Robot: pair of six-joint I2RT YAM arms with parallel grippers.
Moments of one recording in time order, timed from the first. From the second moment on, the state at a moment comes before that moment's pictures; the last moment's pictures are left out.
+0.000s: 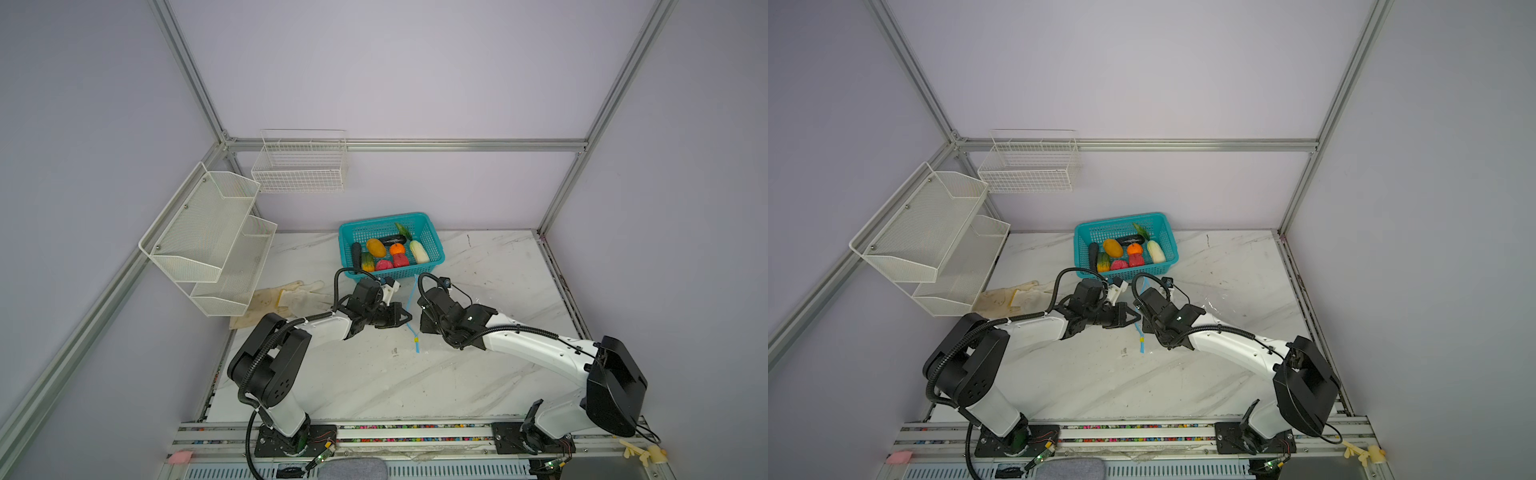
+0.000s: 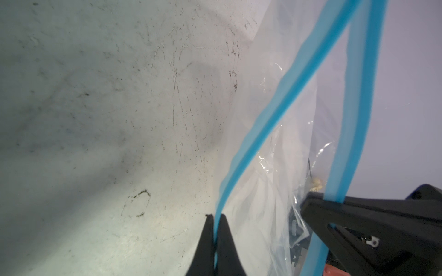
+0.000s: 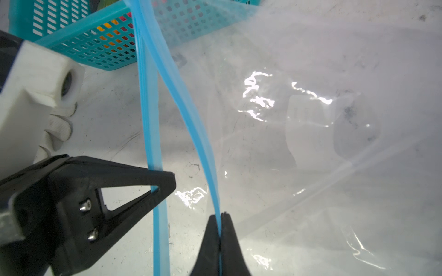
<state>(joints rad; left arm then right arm) -0.52 1.67 0.85 0.13 0.59 -0.64 0.90 1.48 1.05 -0.54 0.35 0.86</state>
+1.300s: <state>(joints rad) -0.51 1.65 0.85 0.09 0.58 -0.62 0.90 1.51 1.10 -0.55 0.33 0.84</state>
